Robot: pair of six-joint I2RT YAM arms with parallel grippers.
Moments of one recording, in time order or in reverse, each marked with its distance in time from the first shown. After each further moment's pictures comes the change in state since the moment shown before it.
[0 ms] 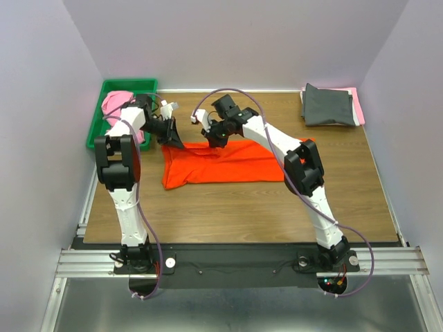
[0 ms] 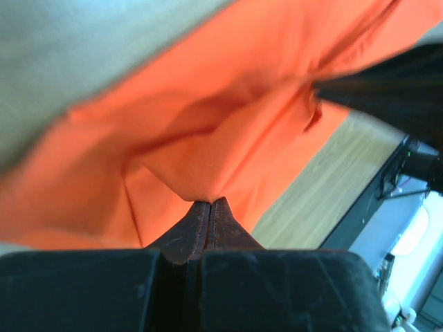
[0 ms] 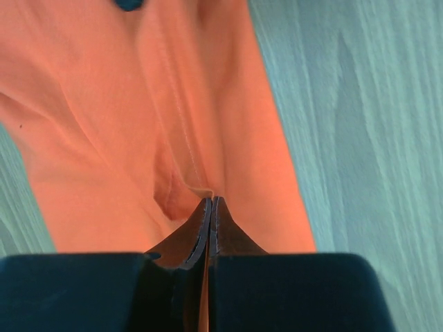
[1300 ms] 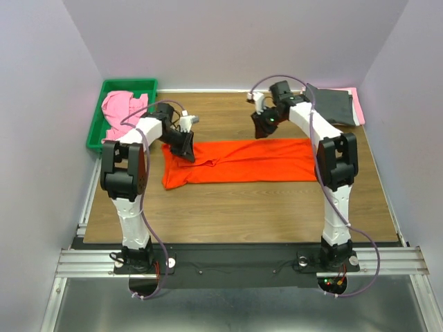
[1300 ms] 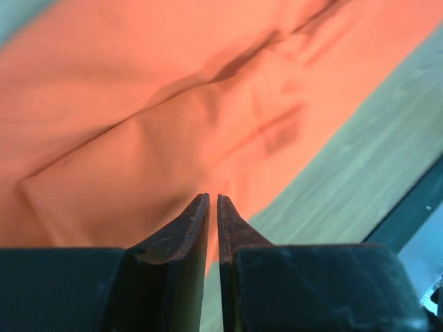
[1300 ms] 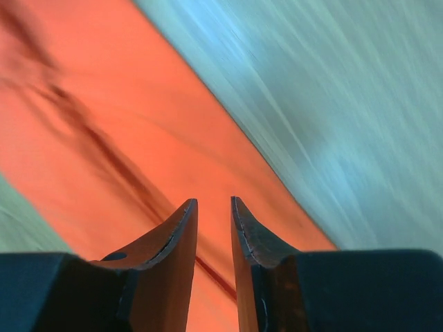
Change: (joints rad) left arm -0.148 -0.193 -0.266 0.142 -0.158 0.039; right arm -0.316 -0.180 -0.192 -0.090 -0.077 0.111
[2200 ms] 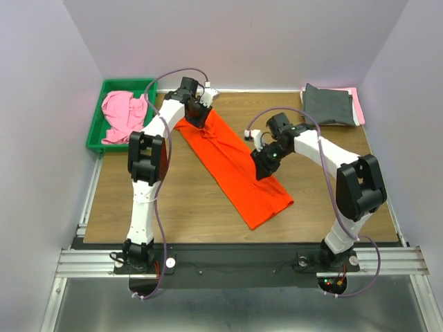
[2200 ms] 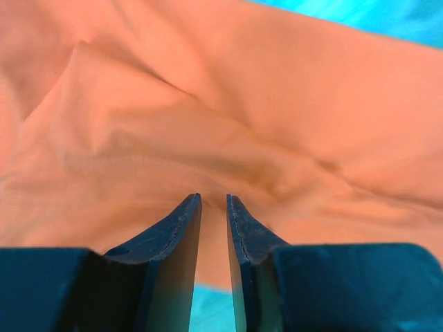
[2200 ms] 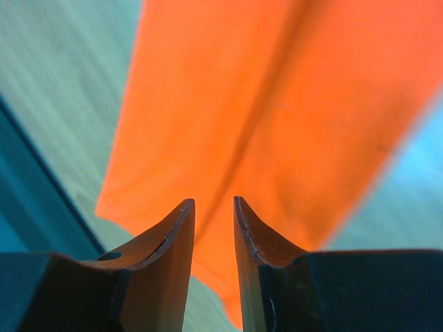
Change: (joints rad) left arm -0.135 0.435 0.674 0.045 -0.386 0.156; right arm 0.110 -0.418 -0.650 -0.039 -0.077 0.046
